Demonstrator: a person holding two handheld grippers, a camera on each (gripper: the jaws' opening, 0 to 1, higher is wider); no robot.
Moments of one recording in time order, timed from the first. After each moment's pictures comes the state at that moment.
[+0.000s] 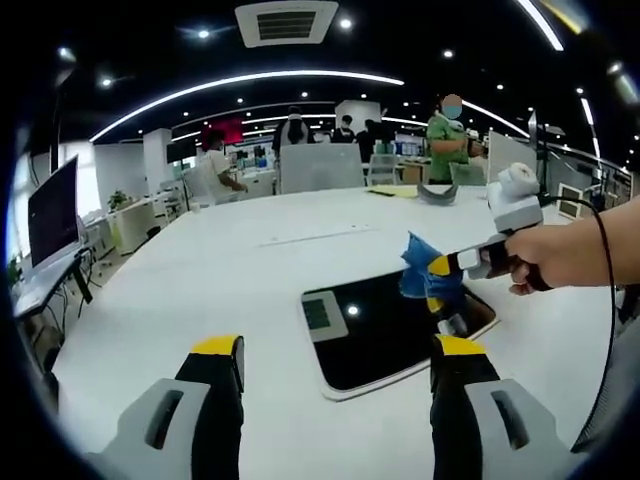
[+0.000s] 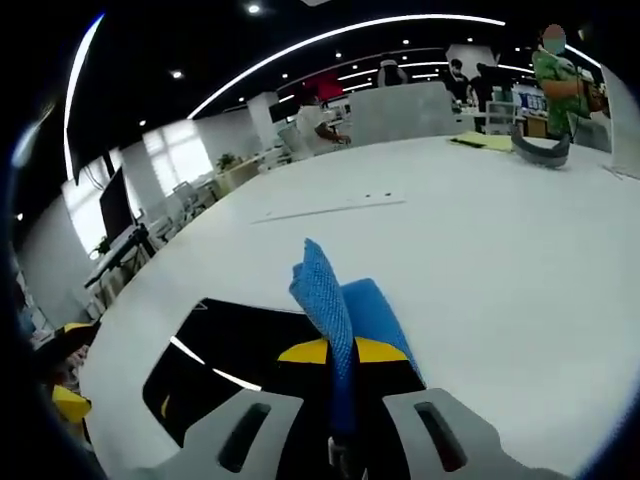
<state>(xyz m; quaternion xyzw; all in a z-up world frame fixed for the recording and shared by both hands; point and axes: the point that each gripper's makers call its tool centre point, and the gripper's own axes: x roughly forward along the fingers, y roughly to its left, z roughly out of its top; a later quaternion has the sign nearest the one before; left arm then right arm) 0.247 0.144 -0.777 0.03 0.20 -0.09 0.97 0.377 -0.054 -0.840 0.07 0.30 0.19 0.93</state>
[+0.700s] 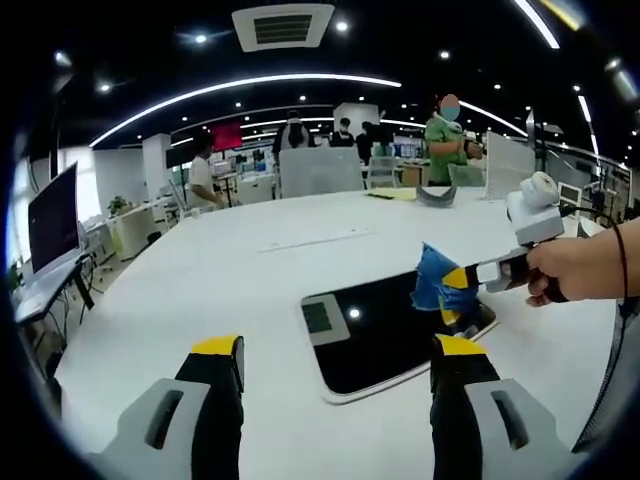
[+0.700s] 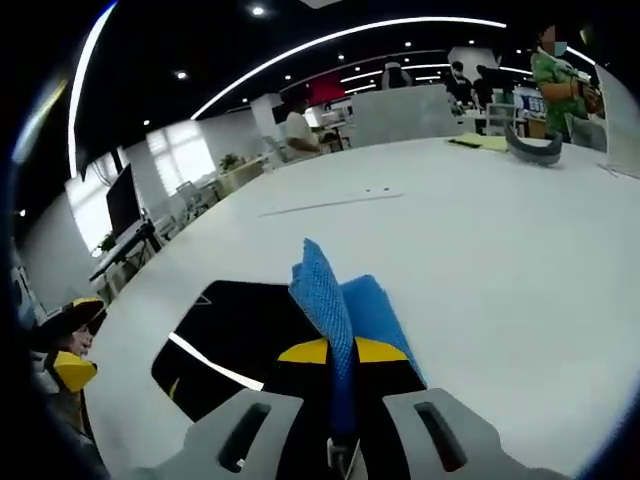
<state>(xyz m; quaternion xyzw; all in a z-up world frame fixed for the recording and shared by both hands) 0.243 0.142 -0.769 0.04 0.20 -0.09 0.98 0.355 -0.064 -0.843 0.07 0.30 0.20 0.93</state>
